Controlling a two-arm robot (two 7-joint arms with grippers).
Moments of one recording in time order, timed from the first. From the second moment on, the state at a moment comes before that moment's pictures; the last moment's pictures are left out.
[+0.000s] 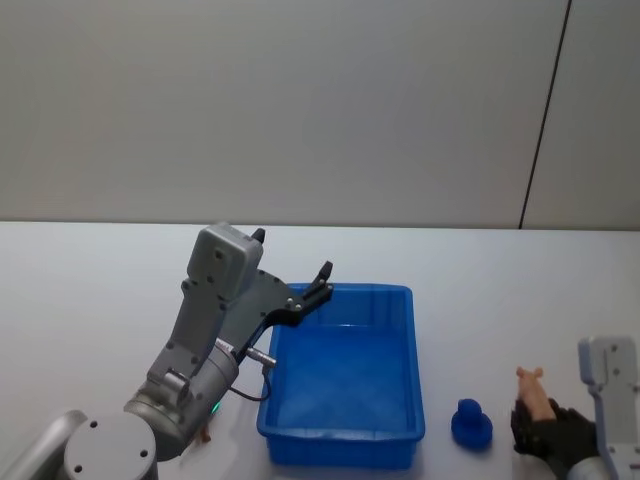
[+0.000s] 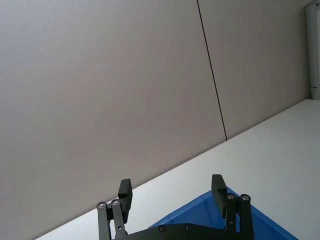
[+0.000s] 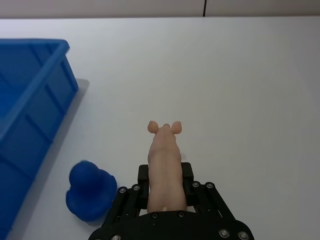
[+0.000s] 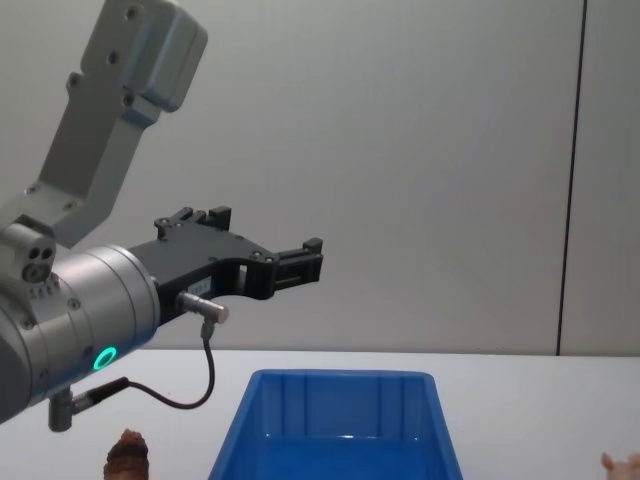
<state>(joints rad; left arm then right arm) -0.24 0.38 0.45 -1.63 -0.20 0.01 -0.01 -0.03 0.16 -0.23 -1.58 0.26 0.36 -0.20</state>
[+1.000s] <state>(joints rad) -0.24 0.38 0.45 -1.63 -0.20 0.01 -0.01 0.02 0.14 -0.25 -1.68 0.18 0.18 0.06</state>
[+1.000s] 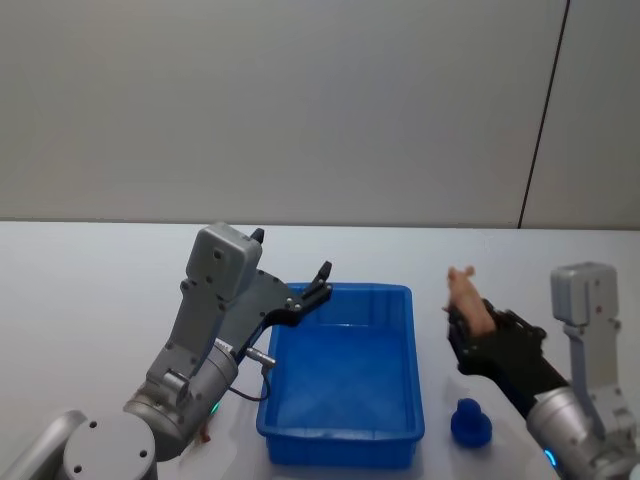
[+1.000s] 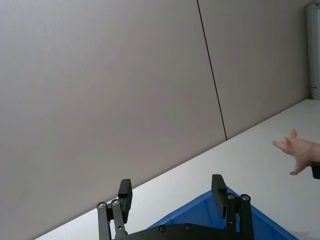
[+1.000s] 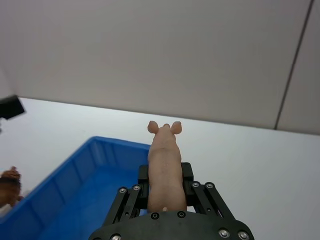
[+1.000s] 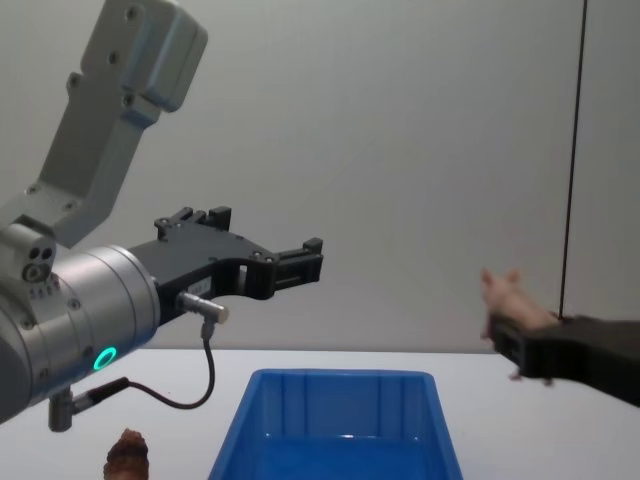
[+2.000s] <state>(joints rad) -0.24 0.38 0.45 -1.63 -0.20 0.01 -0.01 0.23 0.01 -0.34 -1.41 0.07 0.09 0.35</state>
